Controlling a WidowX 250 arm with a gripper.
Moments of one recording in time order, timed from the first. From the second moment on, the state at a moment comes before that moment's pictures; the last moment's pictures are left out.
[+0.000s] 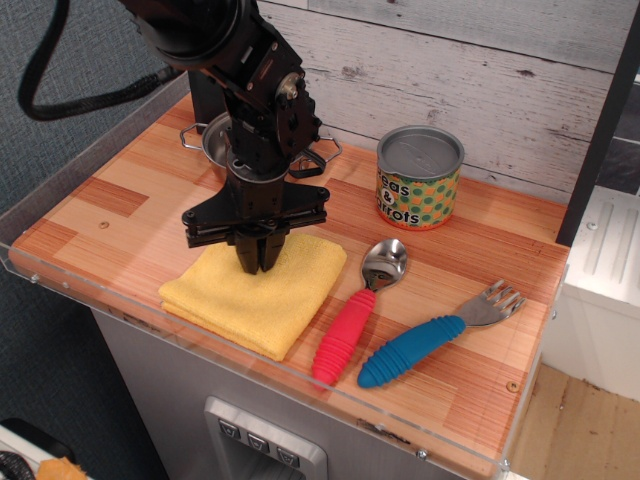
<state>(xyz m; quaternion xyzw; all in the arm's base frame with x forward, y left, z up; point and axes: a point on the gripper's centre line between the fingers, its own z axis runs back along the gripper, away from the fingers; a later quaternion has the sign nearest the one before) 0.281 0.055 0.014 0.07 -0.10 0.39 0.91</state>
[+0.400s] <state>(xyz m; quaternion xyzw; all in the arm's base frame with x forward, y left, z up) 0.288 0.060 0.031 0.08 -0.14 0.38 0.91</state>
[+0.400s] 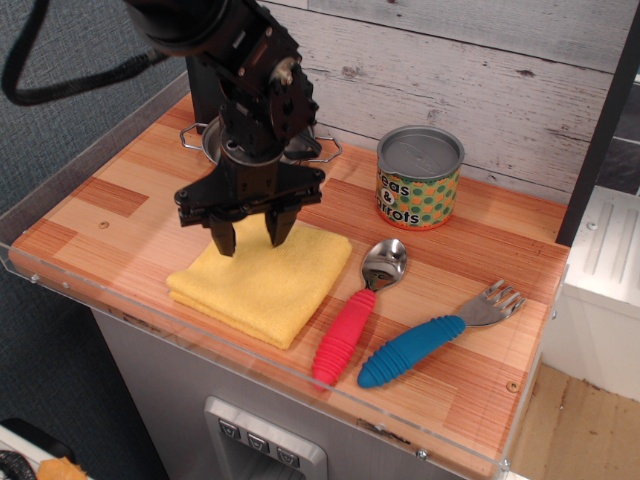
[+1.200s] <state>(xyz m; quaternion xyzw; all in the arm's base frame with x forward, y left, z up) 0.281 0.062 0.089 0.03 -0.13 0.42 0.90</state>
